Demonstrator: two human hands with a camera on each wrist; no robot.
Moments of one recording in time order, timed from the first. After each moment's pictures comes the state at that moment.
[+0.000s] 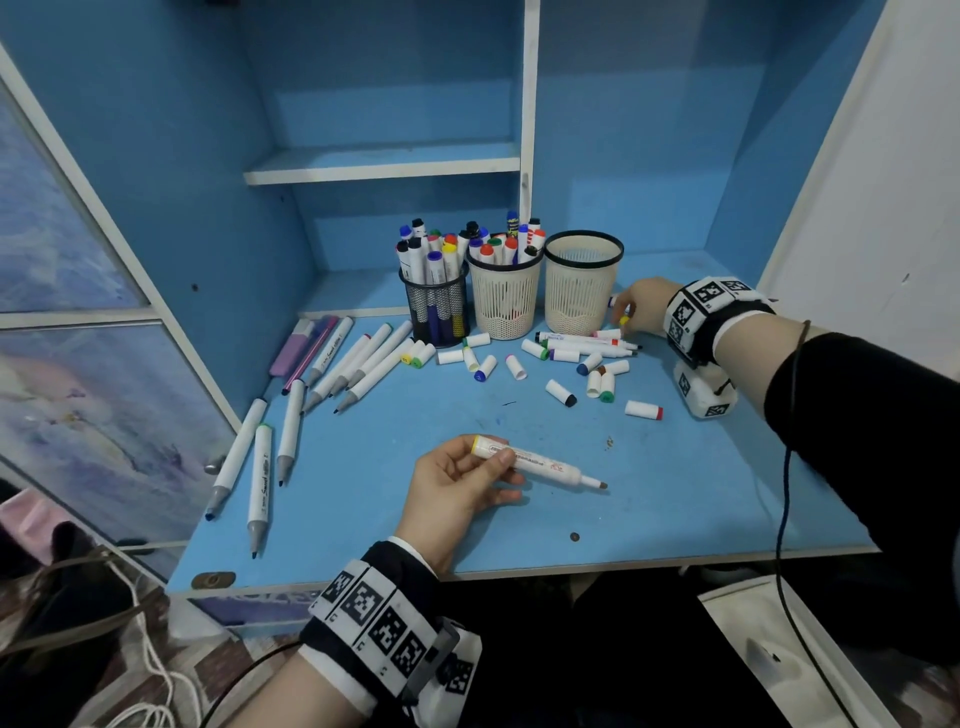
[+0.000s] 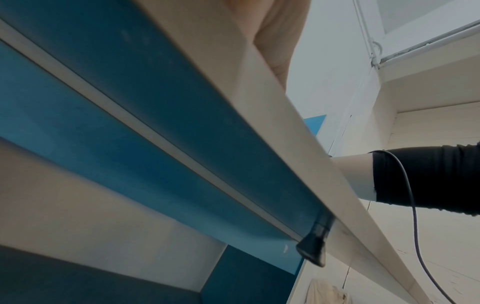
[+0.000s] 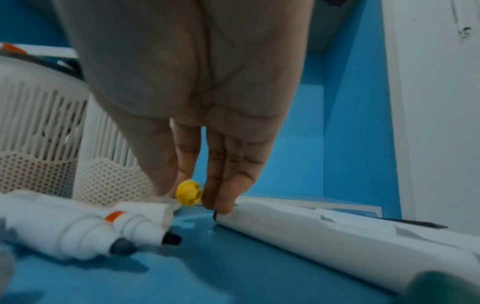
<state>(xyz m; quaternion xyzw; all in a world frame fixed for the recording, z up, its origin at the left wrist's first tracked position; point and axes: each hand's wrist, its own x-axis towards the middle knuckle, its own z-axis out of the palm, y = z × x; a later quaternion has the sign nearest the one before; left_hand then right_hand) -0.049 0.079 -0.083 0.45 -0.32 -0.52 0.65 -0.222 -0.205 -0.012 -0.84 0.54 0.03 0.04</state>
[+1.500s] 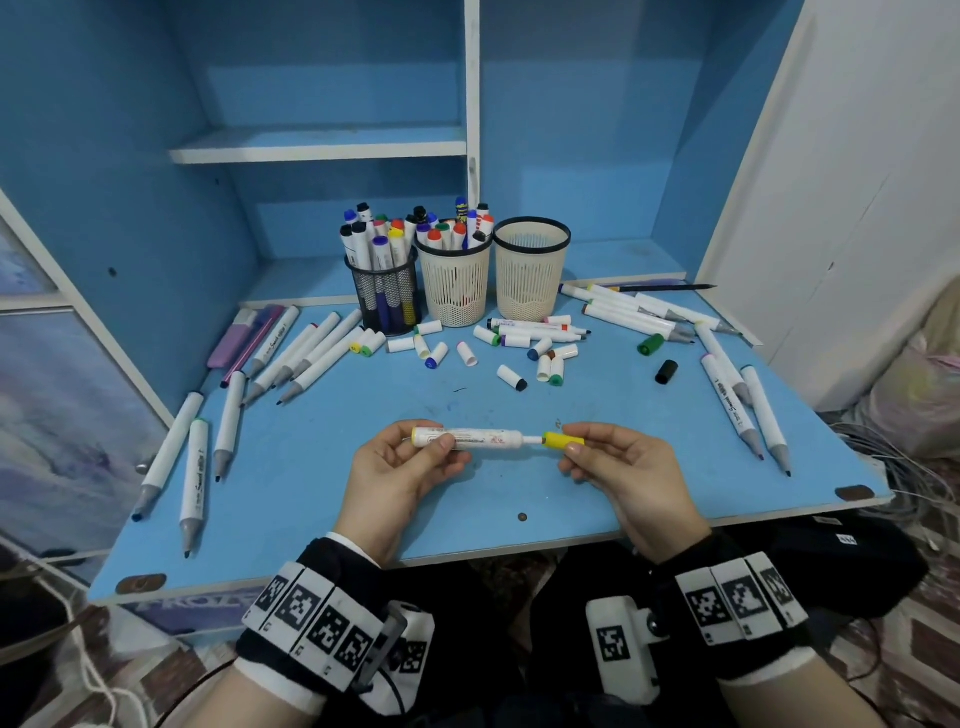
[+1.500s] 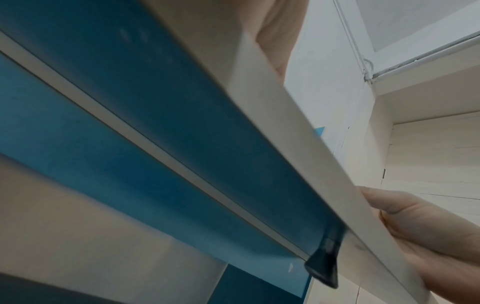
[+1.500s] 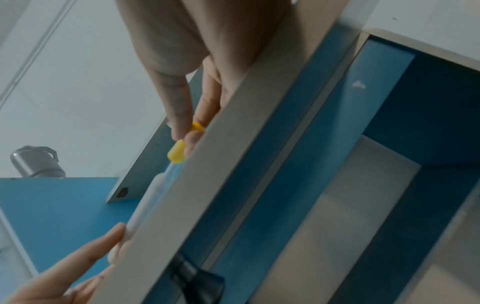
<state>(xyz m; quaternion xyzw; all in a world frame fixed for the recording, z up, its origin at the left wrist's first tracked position) -0.049 0.080 -0.083 0.44 -0.28 -0.51 0.68 -0.255 0.028 -0.084 -0.48 0.40 -0.50 0.60</state>
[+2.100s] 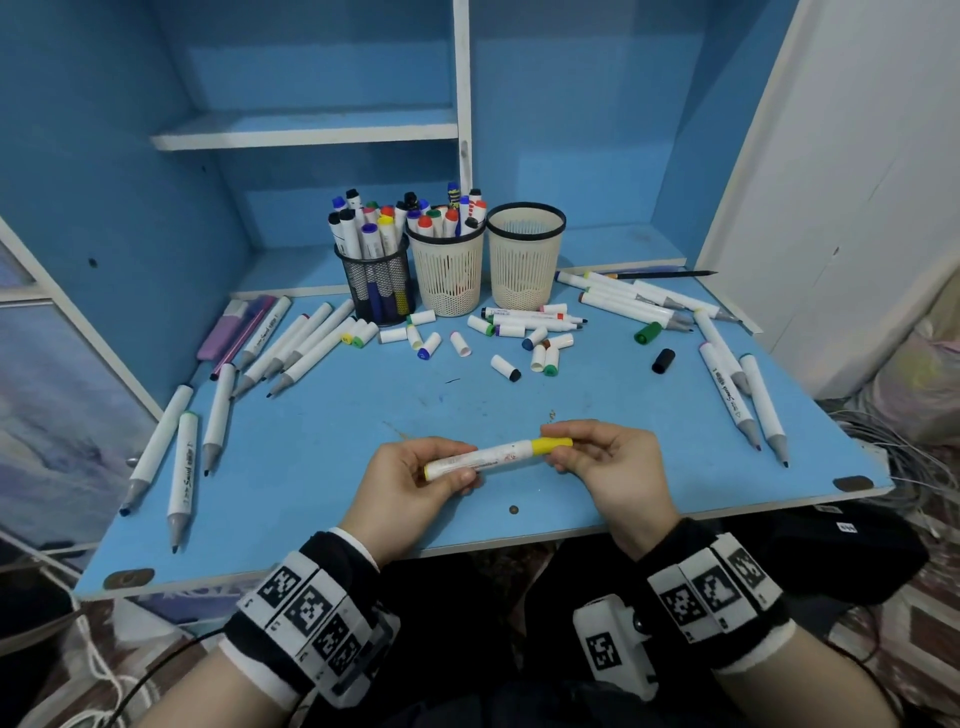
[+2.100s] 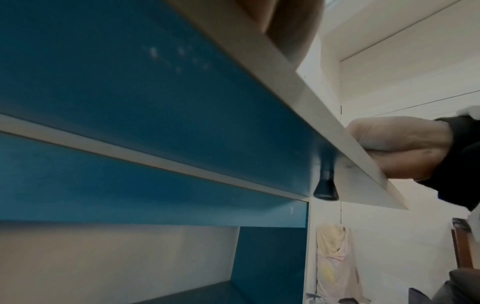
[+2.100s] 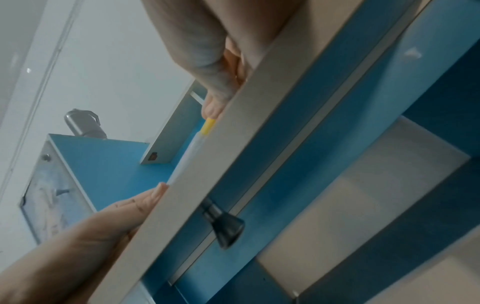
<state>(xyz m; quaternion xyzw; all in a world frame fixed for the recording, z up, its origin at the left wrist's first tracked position) -0.055 0.083 -0.094 0.55 -0.48 -0.44 0.52 -0.246 0.028 -0.088 -0.54 0.45 -0.48 0.53</state>
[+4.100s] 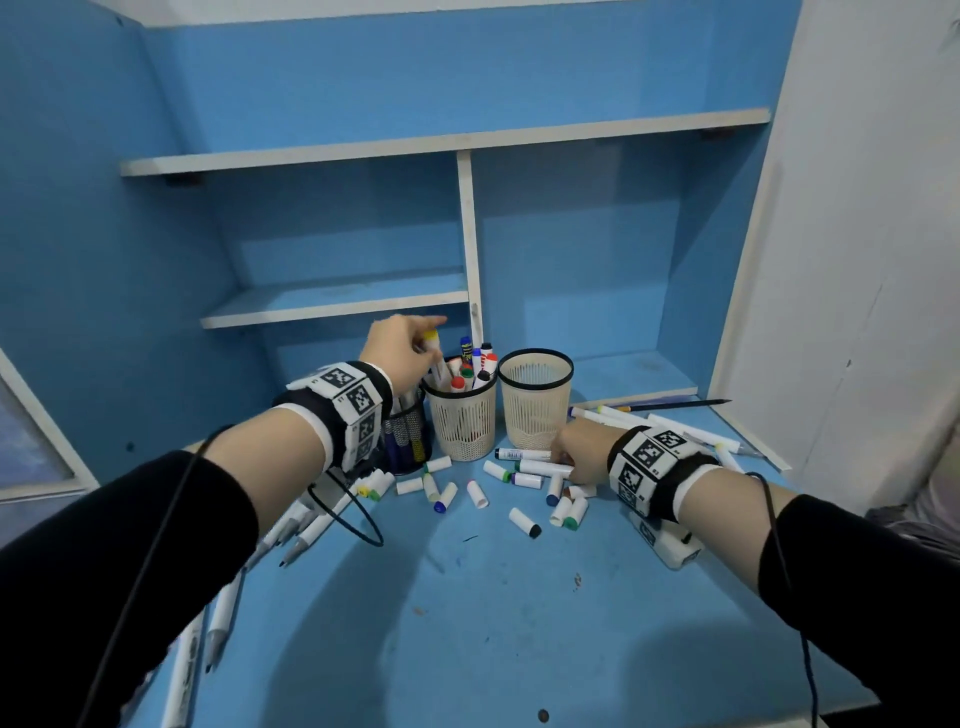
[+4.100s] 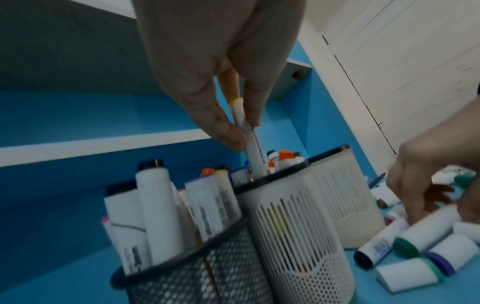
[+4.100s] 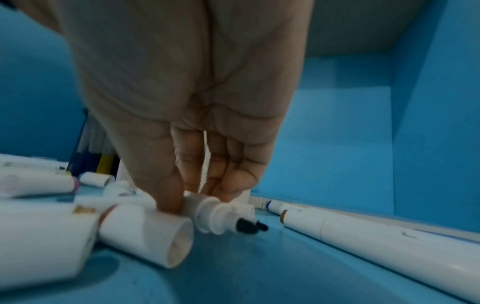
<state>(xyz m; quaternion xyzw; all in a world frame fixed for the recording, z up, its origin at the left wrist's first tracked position) 0.021 -0.121 0.075 0.67 -0.64 -0.04 0.36 -0.206 -0.171 -0.012 -0.89 0.44 0.12 0.05</state>
